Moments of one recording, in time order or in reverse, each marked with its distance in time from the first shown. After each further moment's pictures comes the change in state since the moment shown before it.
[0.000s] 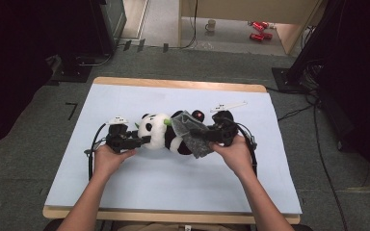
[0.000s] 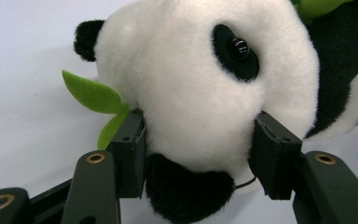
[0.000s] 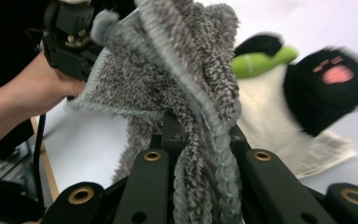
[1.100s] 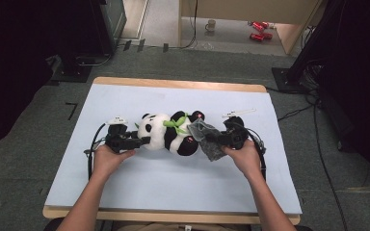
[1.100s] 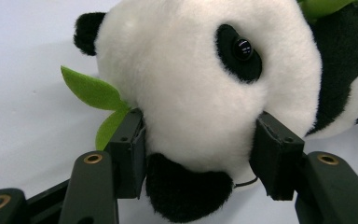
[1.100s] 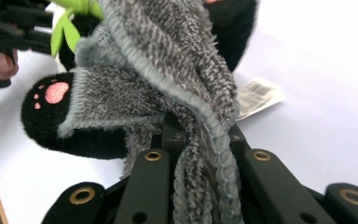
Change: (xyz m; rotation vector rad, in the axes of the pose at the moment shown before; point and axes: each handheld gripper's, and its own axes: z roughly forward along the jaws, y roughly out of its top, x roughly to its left) left arm 0.003 0.001 -0.001 0.009 -0.018 -0.013; right arm -0.050 -0.031 -0.008 0.045 -0.130 0.080
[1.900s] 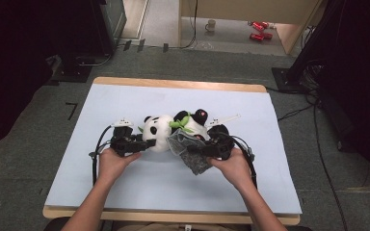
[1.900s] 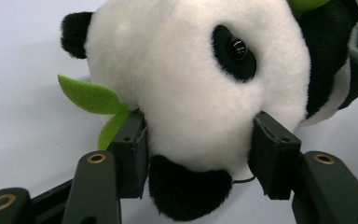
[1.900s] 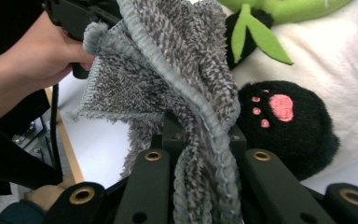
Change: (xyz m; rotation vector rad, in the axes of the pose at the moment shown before) left arm -0.024 -0.001 0.004 0.013 0.013 -0.007; right arm 0.066 -0.003 0.007 0.043 0.163 -0.091
